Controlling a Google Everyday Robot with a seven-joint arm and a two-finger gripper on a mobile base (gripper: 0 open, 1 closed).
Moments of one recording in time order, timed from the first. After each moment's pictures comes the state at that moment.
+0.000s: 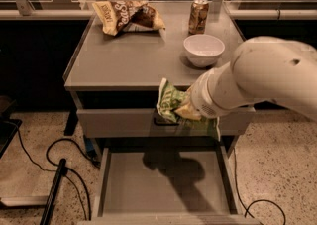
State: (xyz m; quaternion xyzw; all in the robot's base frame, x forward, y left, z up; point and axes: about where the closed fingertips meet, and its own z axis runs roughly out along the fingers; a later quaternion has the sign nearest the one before) arm 0.505 -0.068 0.820 -0.54 0.78 0.05 0.32
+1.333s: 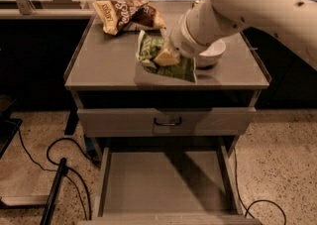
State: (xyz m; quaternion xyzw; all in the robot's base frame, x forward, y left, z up) arm 0.607 -0.022 0.901 -0.57 0.74 0.07 0.36
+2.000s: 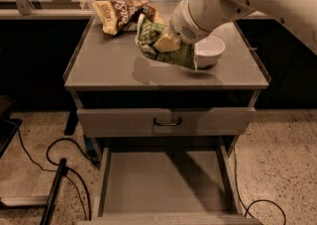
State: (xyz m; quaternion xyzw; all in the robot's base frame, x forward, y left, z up) arm 0.622 -0.015 0.940 -0.57 0.73 0.07 0.39
